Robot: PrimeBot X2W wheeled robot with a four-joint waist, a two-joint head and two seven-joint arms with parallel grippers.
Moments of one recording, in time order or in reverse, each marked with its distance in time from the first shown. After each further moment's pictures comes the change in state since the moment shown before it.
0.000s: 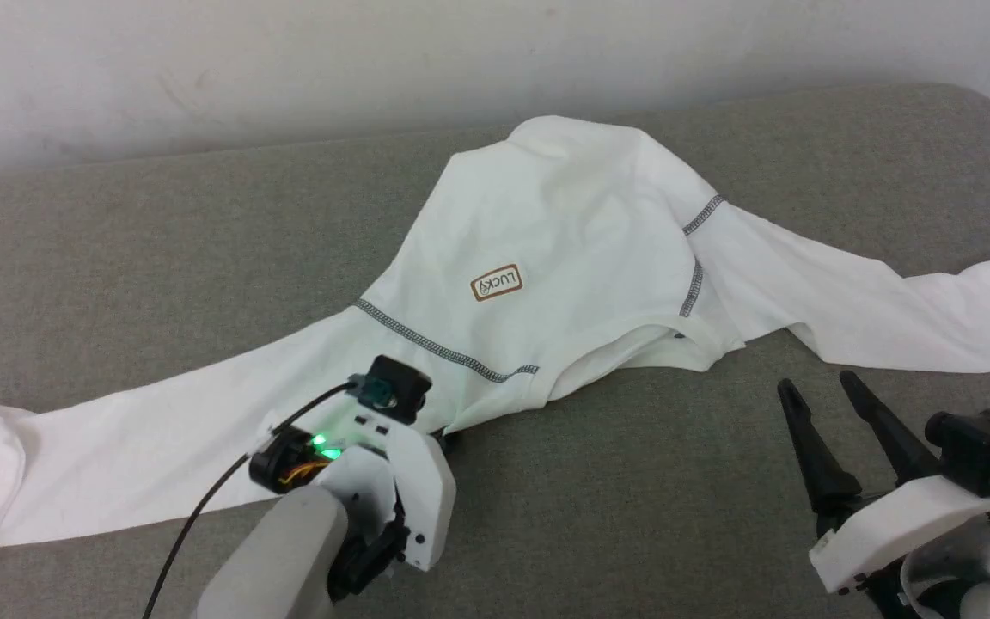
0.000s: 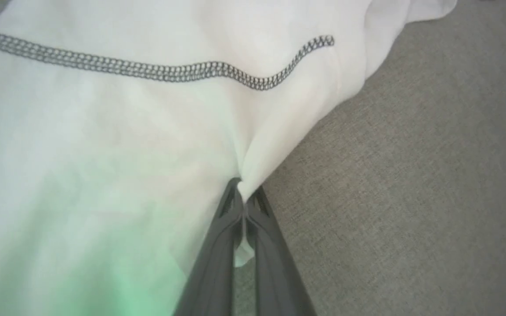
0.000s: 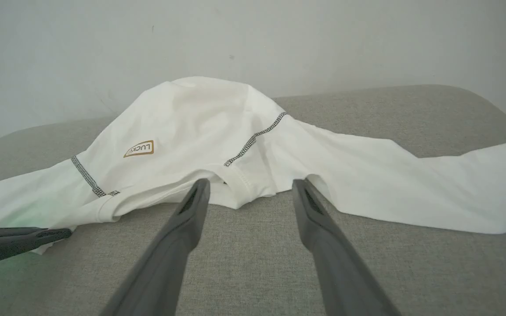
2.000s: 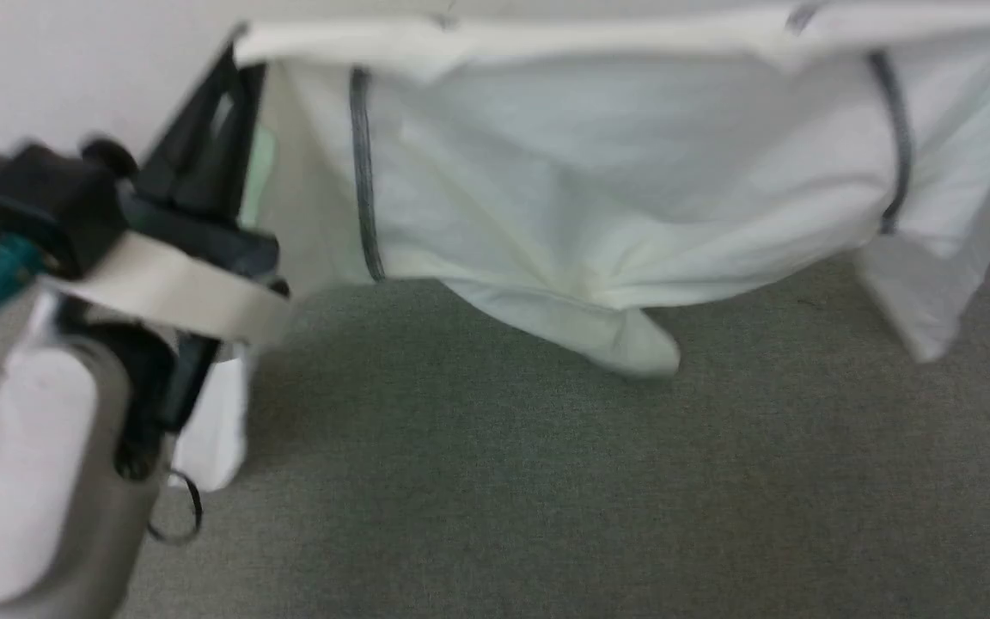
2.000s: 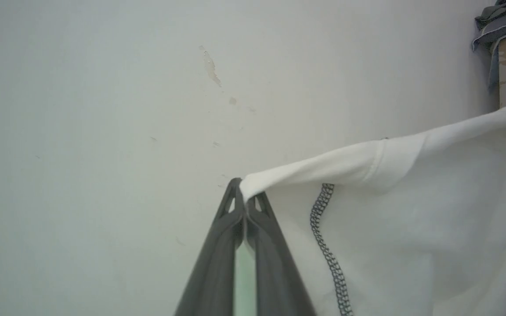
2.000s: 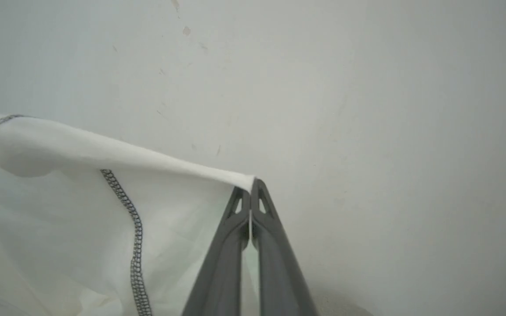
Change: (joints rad) left arm -0.107 0.225 0.273 -0.653 0.035 0.148 -0.377; right arm -0.515 -0.355 -0.128 -0.198 0.217 0.001 0.426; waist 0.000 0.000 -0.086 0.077
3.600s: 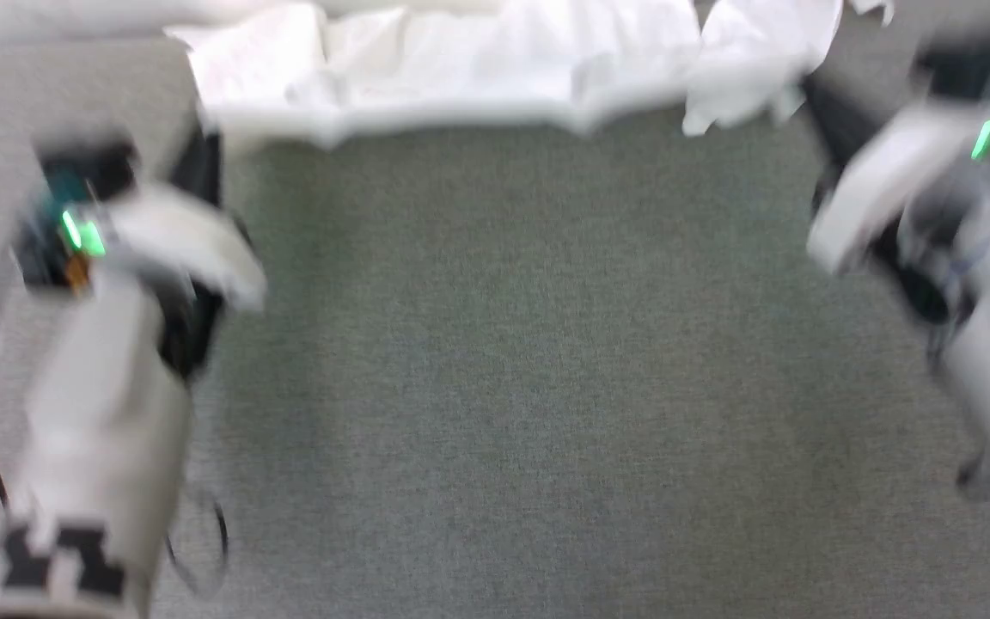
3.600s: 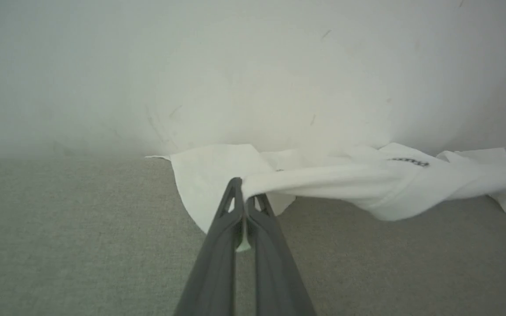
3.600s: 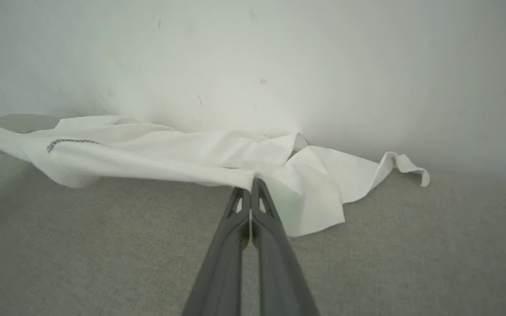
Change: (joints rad) left arm -0.336 -0.152 0.021 1.099 -0.081 -0.167 -0.305; right arm -0.424 0.105 0.613 0.966 0.165 0.000 -0.550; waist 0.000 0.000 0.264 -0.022
